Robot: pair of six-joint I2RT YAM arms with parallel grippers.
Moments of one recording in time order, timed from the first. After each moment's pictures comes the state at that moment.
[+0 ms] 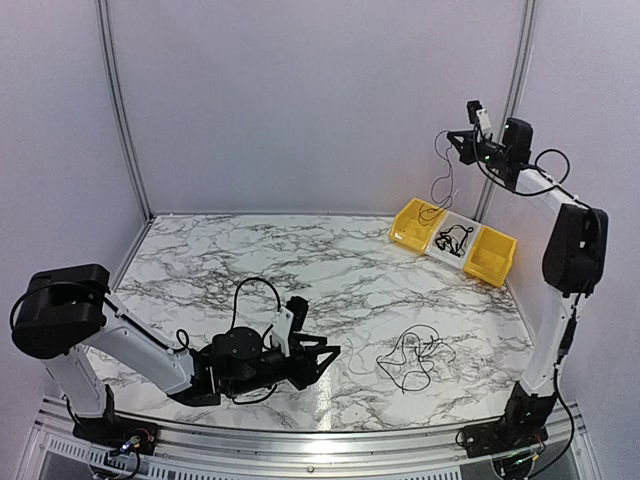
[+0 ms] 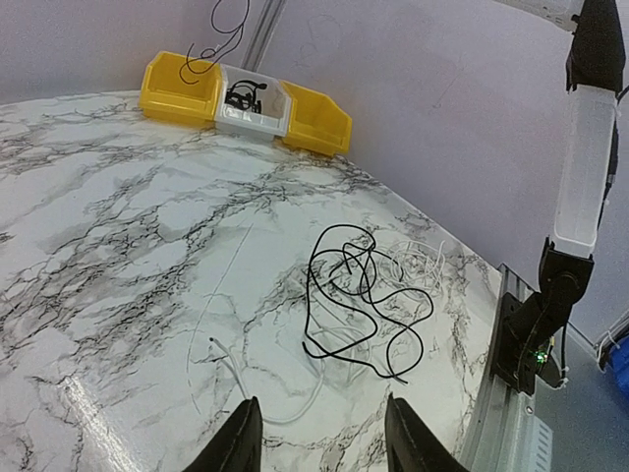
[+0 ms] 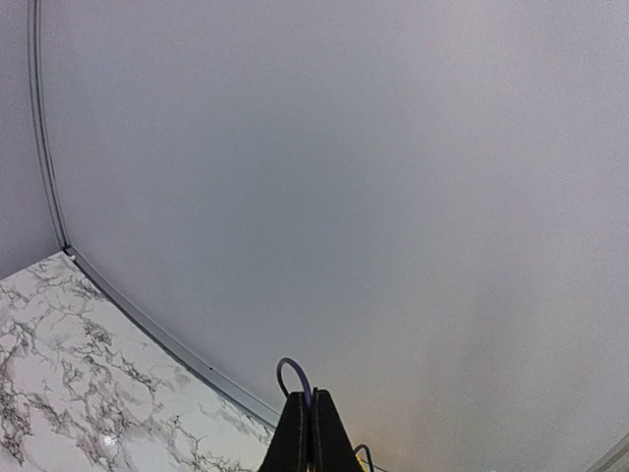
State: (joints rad) left arm -1.29 1.77 0.61 0.97 -0.24 -0.48; right arm -0.08 2.01 1.87 0.12 -0.68 -0.08
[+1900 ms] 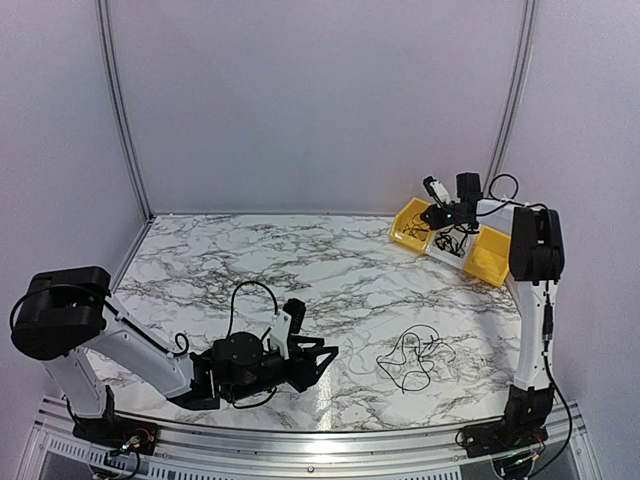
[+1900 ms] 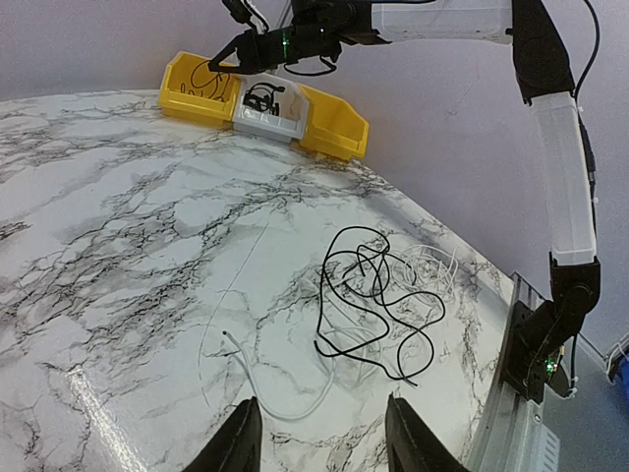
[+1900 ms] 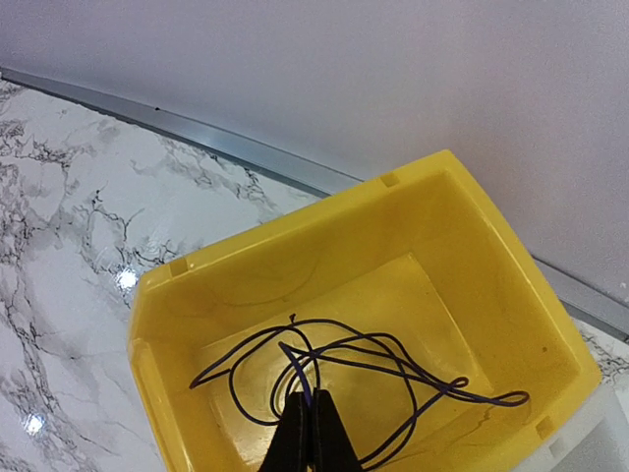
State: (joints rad) left arm -1.31 1.77 0.60 0.97 -0.32 -0.50; right arm 0.00 2.37 1.92 -0.22 -0.46 -0.26
